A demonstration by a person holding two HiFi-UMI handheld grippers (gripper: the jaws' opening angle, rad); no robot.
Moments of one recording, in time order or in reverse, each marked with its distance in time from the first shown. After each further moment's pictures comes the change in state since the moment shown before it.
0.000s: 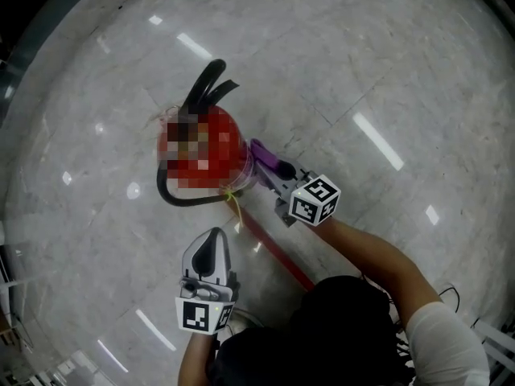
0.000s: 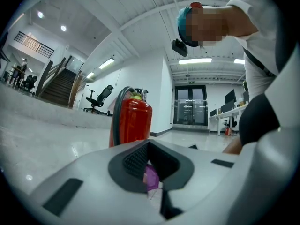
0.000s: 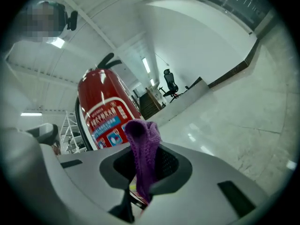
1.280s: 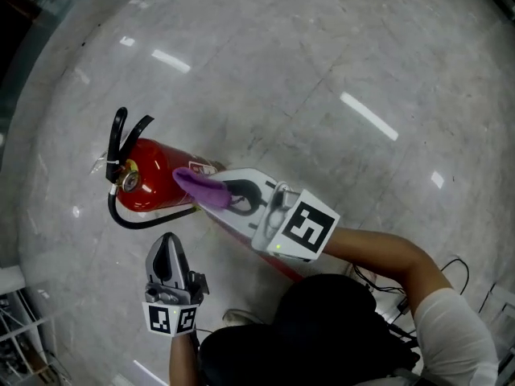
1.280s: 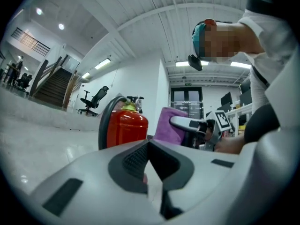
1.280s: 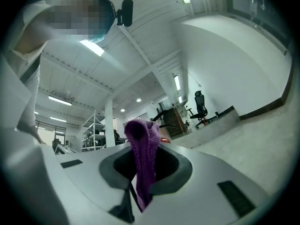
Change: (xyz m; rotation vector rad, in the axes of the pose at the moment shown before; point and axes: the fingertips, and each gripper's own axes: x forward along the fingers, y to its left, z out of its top) left arm 0.023 -0.002 0.041 -0.016 -0.008 -0.040; right arm -0.075 0.140 0.159 -0.251 -0.177 0.265
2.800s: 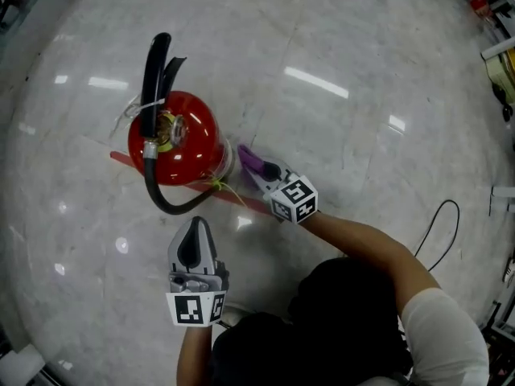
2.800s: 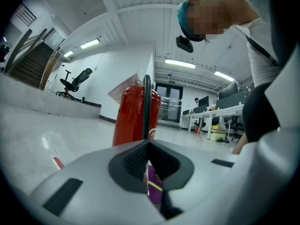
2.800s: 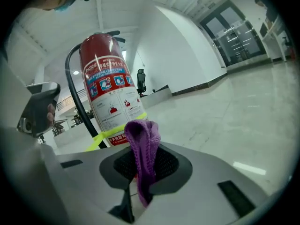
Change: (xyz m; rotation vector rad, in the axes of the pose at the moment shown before) left arm -0.021 0.065 -0.064 -0.015 0.100 -0.328; right arm -0.046 -0.073 -0.283 0.109 0.271 -0.814
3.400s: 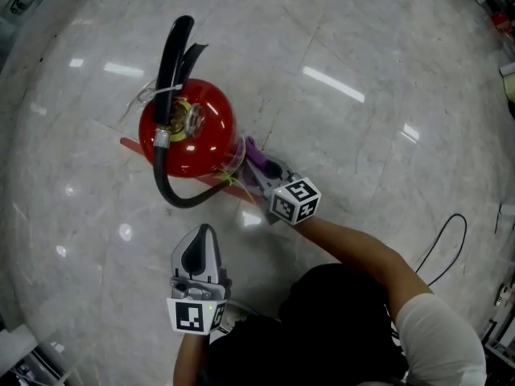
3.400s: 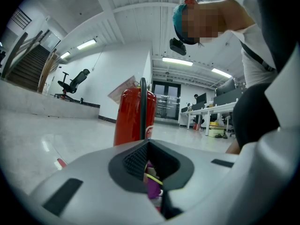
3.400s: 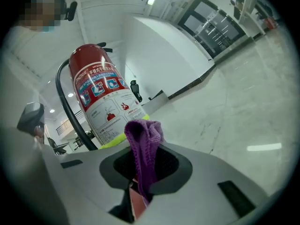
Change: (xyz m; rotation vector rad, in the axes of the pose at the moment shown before) left arm -0.021 -0.006 -0.003 0.042 0.015 -0.013; right arm 0.023 0.014 0.004 0.216 -0.122 0.035
